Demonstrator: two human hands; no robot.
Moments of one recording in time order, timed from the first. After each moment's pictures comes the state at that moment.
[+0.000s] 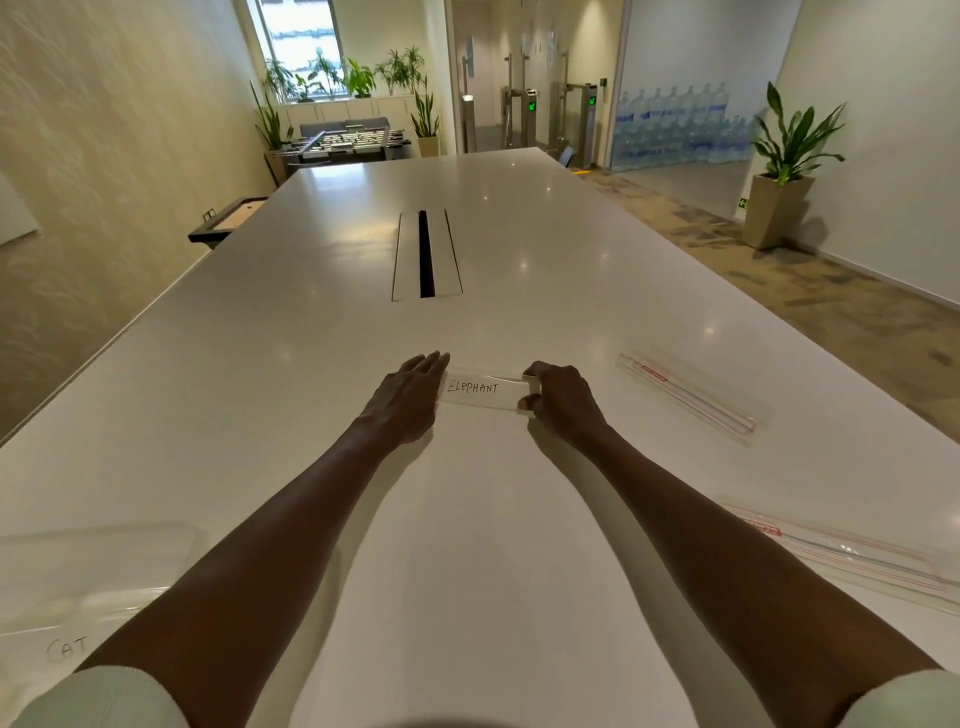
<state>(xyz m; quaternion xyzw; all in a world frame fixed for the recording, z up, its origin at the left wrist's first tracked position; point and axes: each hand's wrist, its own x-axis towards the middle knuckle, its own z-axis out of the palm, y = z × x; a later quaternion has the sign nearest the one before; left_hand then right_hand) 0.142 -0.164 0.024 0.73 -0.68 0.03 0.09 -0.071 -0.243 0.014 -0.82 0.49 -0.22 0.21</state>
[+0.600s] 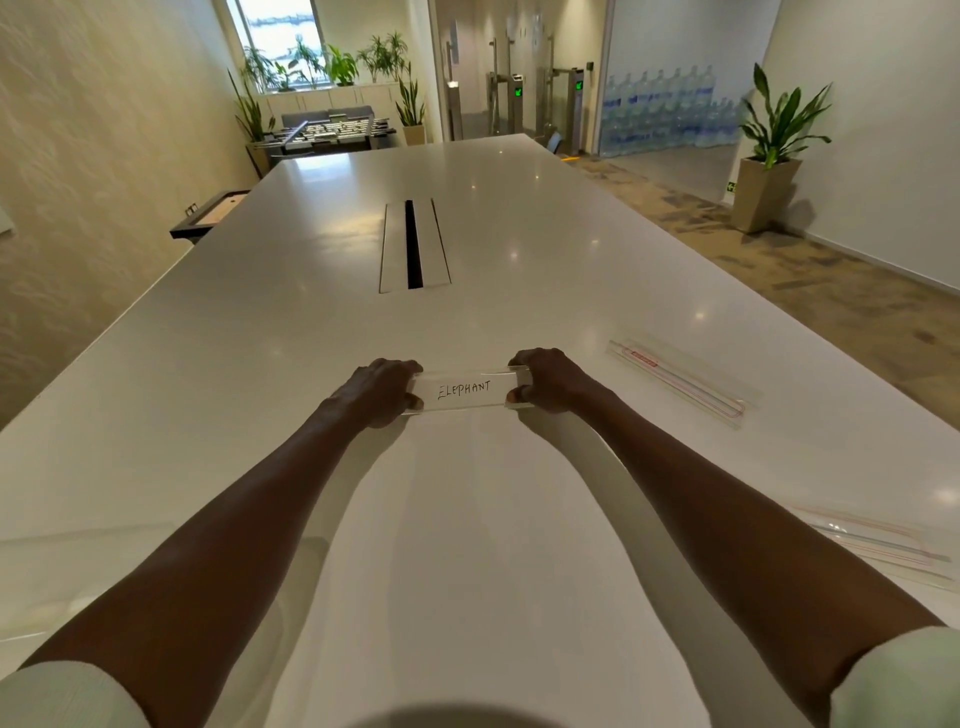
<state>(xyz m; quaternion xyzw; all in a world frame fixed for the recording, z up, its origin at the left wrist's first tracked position) 0.164 -0.164 0.035 0.76 -0.64 -0.08 0.05 -0.071 -0.259 0.030 -0.86 0.45 -0.10 0.22</state>
